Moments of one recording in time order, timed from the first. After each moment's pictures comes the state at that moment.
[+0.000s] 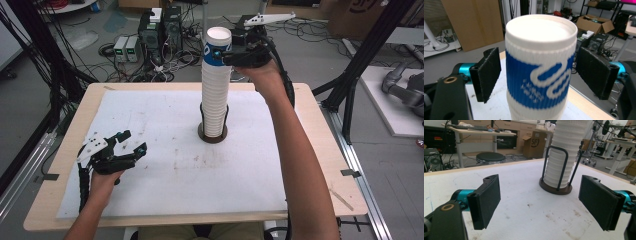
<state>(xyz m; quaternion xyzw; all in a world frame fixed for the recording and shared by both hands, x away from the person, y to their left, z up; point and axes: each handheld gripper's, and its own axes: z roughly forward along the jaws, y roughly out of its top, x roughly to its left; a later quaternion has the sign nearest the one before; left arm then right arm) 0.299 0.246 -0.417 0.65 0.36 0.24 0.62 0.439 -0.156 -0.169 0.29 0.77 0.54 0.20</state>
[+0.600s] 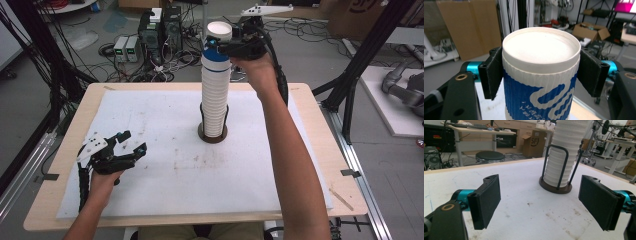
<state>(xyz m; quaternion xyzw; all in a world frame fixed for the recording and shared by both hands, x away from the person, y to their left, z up) 0.300 0.248 -0.418 0.65 0.36 0.24 0.62 0.444 -0.145 -0.156 0.29 0.74 0.57 0.21</state>
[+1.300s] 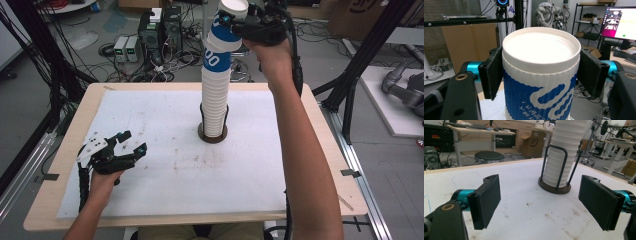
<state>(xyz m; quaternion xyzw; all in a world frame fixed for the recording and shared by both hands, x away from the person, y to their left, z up) 0.300 0.247 -0.418 0.65 0.36 0.23 0.62 0.420 -0.168 -0.112 0.28 0.69 0.62 0.25</state>
